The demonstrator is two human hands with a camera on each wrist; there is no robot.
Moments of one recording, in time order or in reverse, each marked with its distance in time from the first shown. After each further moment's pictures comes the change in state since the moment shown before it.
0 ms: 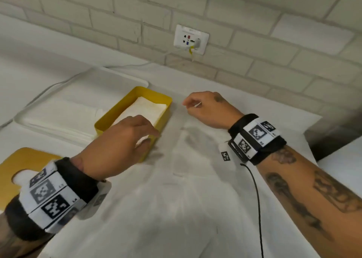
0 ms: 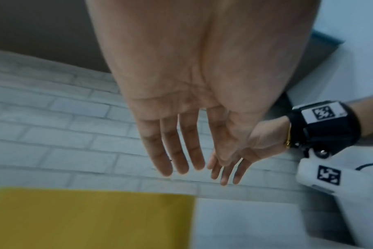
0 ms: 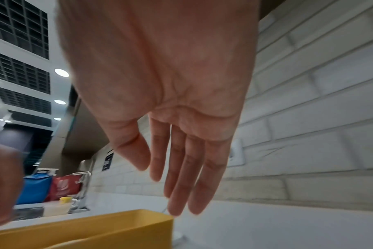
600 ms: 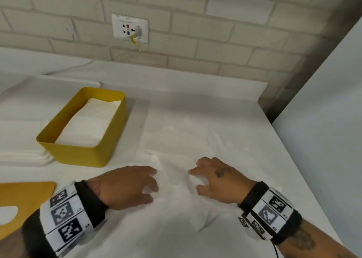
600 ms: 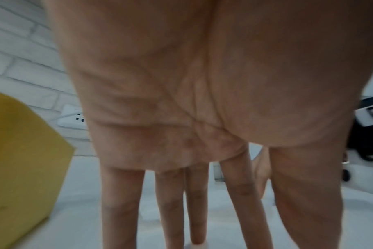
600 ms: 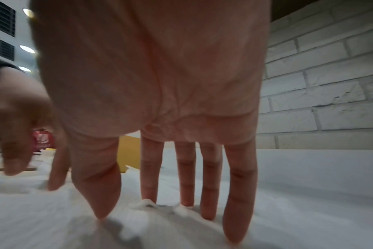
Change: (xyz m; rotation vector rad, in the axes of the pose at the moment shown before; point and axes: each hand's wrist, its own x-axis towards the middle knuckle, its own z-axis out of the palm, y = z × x) left_hand 0.006 0.060 0.080 0.154 -0.851 0.109; right_hand -0.193 0.087 0.074 -0.181 -0.314 0.301
